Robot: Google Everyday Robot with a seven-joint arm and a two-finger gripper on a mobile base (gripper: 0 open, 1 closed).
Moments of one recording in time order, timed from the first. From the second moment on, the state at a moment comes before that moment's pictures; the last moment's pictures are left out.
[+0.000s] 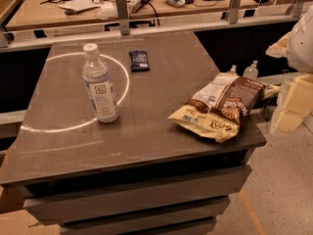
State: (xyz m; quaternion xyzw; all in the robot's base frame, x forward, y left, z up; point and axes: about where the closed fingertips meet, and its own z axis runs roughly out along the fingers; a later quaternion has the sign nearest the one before) arm 0.438 -0.217 0.976 -0.60 0.78 -0.03 0.16
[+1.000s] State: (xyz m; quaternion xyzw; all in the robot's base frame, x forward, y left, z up) arm 0.480 -0.183 0.987 -0.60 0.76 0.02 0.26
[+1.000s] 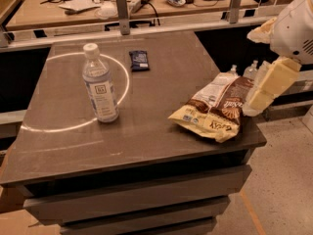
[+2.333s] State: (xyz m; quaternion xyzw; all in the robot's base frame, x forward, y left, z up) arm 0.591 -0.129 0.943 -0.51 0.75 0.13 0.39
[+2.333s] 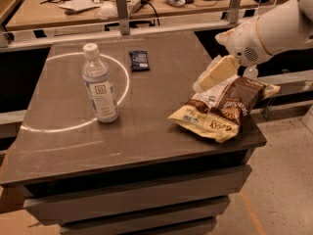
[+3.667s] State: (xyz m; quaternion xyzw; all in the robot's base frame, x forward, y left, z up) arm 0.708 -0.028 0.891 -0.38 0.73 0.21 0.53
